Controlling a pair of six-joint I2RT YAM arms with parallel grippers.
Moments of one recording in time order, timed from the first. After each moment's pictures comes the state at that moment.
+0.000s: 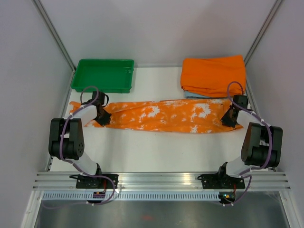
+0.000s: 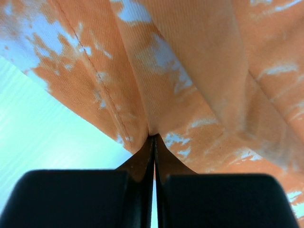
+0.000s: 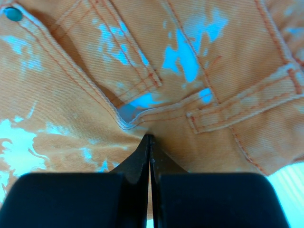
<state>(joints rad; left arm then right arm) -0.03 1.66 0.94 -0.49 -0.16 -0.88 -0.23 1.56 0.82 -0.33 0.06 0.48</state>
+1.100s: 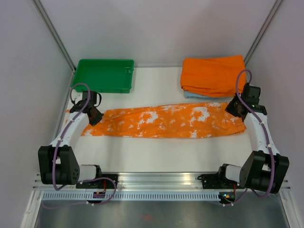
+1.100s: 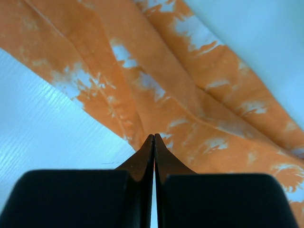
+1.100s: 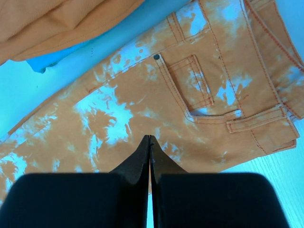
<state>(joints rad) -0.02 1.32 0.94 -0.68 -0.29 -0.77 -0.23 1.26 0.97 -0.54 -0.08 0.40</state>
